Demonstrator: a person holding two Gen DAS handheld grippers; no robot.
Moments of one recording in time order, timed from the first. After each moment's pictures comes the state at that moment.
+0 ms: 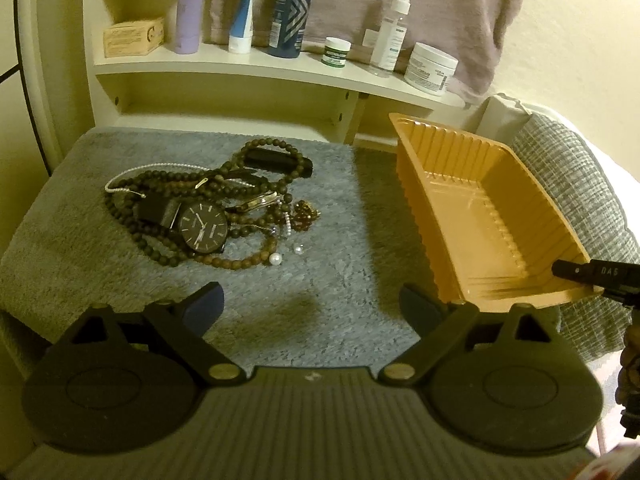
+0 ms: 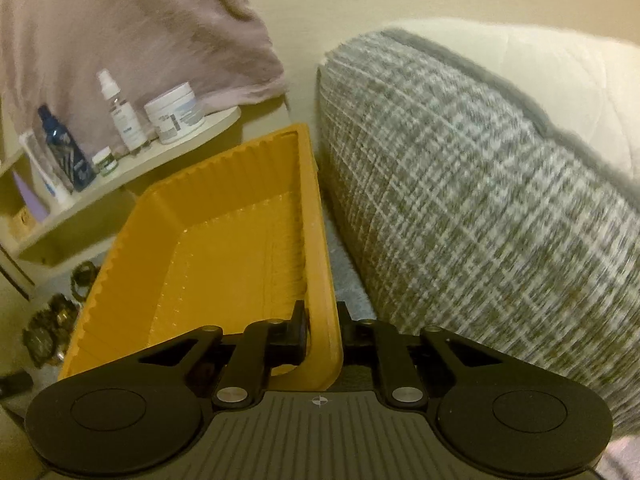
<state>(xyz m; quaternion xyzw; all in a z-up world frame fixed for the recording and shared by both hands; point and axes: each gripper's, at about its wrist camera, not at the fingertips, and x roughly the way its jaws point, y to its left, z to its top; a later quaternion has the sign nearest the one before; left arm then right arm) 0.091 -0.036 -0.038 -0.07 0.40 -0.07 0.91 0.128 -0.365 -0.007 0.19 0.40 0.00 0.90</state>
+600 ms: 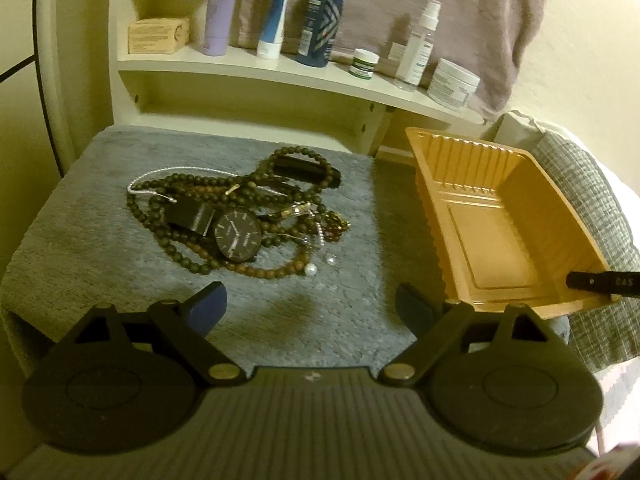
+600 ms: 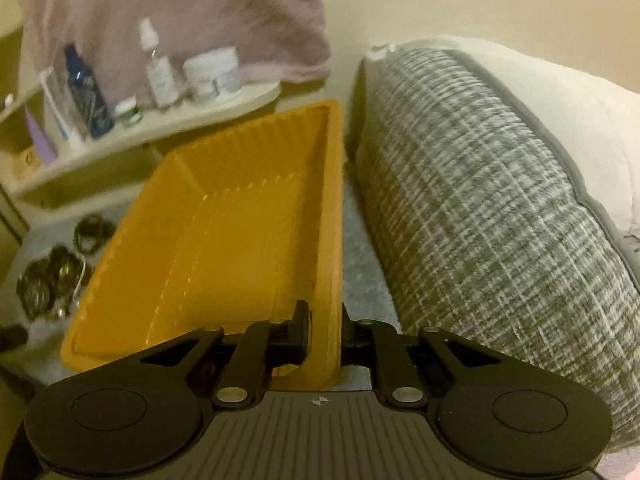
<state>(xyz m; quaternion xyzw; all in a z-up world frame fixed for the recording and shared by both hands) 0.097 -0.007 -0.041 -0.09 0.39 -0.06 0.92 0.157 -0.321 0.019 0.08 0.45 0.02 0.89</state>
